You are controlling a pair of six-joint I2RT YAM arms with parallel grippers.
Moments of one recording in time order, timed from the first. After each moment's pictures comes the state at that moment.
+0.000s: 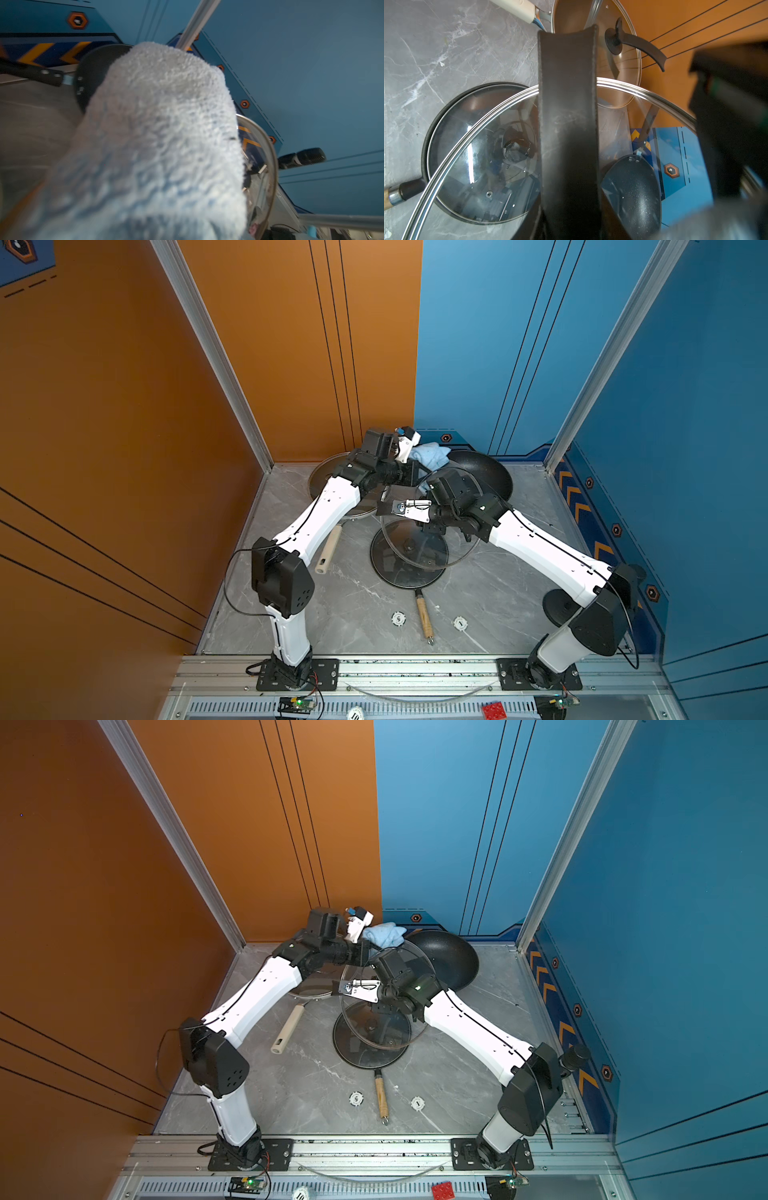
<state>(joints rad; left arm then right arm) -0.46 1.82 1.82 -0.54 0.50 -0.36 0.73 1.59 1.52 -0.68 0.04 -0.85</state>
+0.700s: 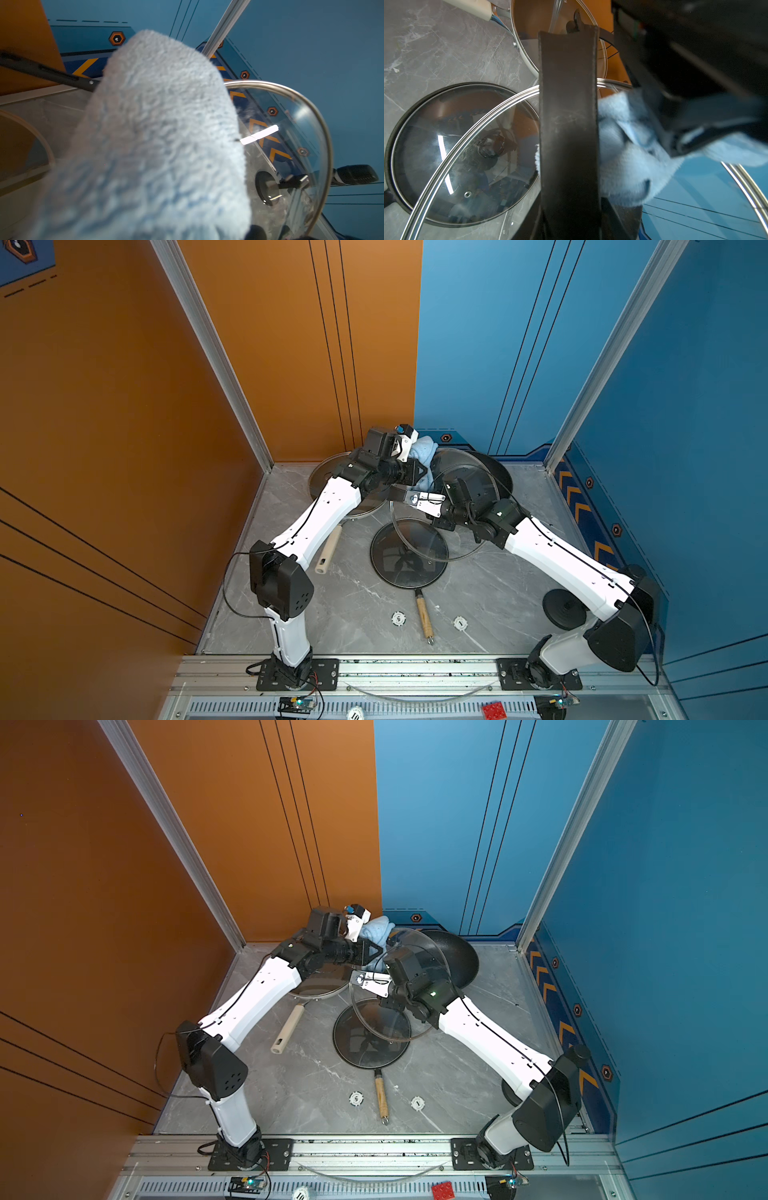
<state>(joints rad) -0.49 1.84 1.86 -0.59 0.35 -0.32 0.71 1.49 1.42 -0.56 0.12 -0.80</state>
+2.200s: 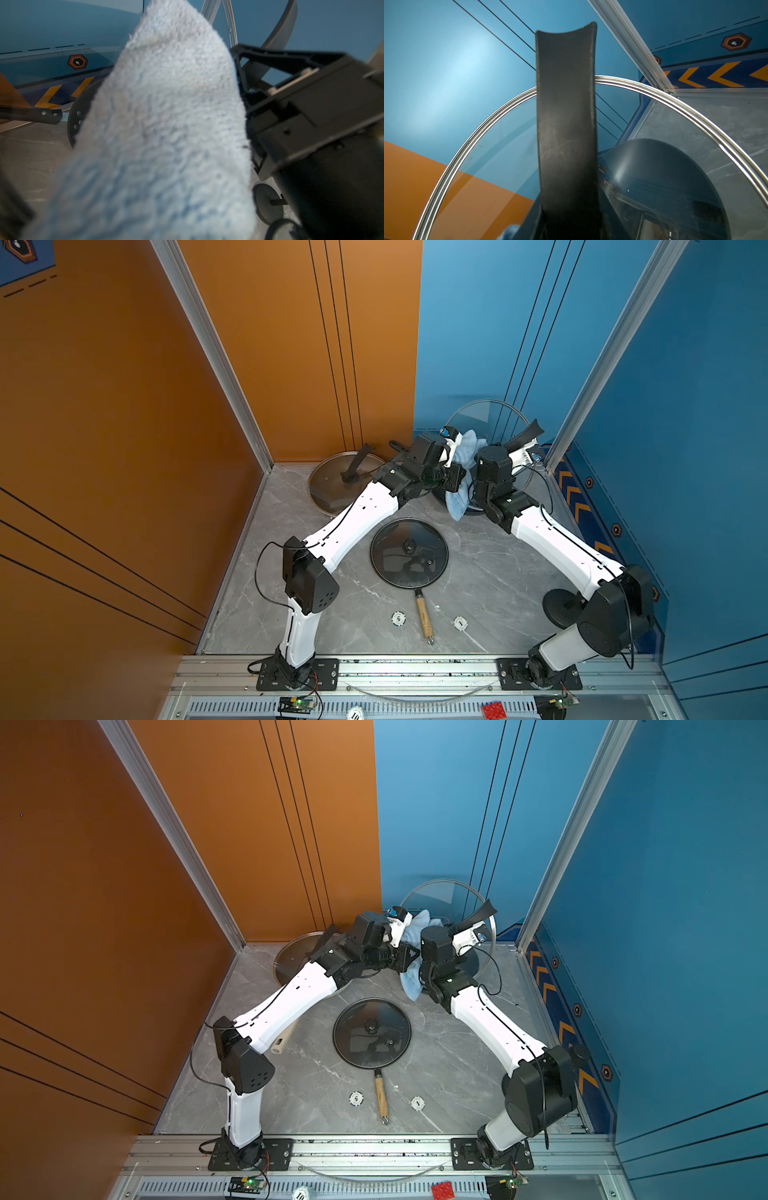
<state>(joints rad) -0.75 2.00 2.12 -0.61 0.15 -0.31 0.45 1.55 1.37 0.04 0.89 0.97</state>
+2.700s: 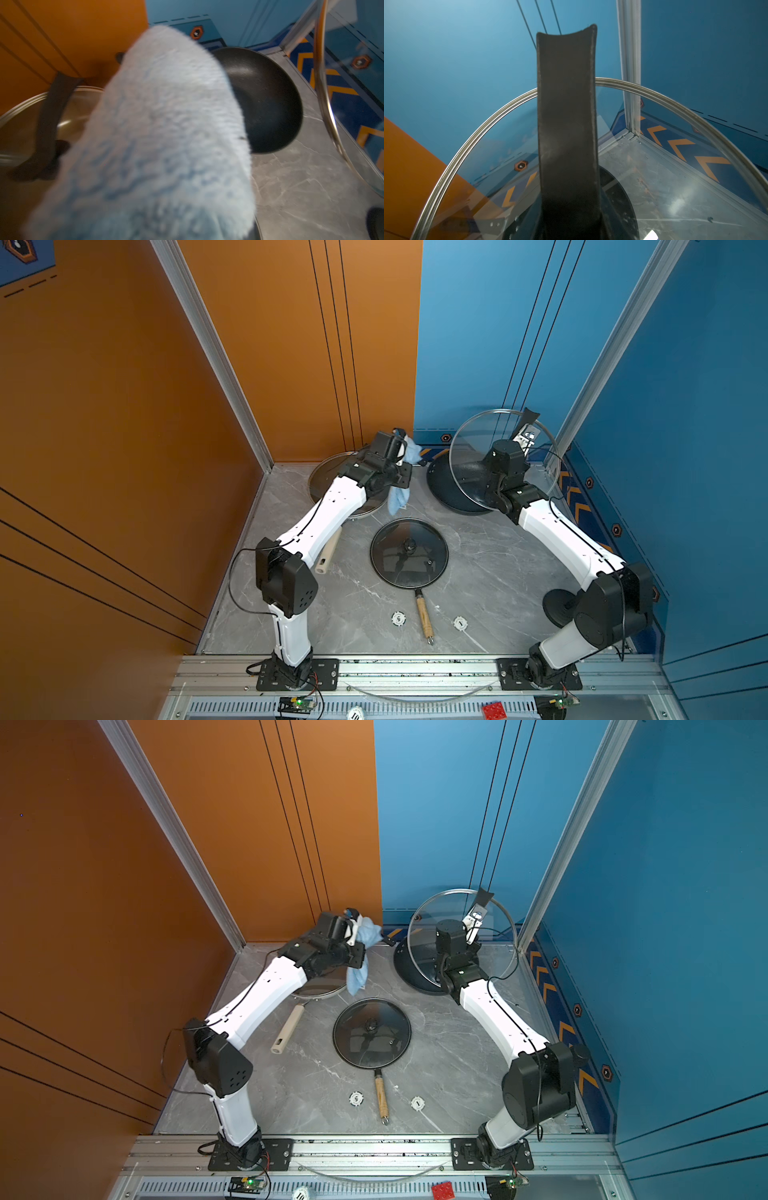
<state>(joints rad) -0.51 1.83 1.88 -0.71 -0.08 -0.21 0.33 1.60 1.39 -0.02 0.71 0.43</state>
